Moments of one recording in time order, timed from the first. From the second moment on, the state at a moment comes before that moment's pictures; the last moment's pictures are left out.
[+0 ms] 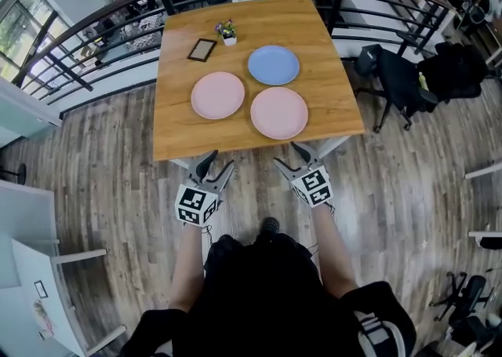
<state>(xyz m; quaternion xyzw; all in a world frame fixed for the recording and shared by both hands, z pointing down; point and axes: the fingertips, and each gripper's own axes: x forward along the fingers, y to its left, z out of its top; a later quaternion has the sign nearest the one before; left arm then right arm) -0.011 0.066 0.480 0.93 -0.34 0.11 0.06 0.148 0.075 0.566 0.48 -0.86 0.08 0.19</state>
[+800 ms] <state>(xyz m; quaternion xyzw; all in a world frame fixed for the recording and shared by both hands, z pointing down) -0.019 0.016 0.501 0.95 -0.28 0.11 0.08 0.140 0.048 0.593 0.51 -0.82 0.11 0.22</state>
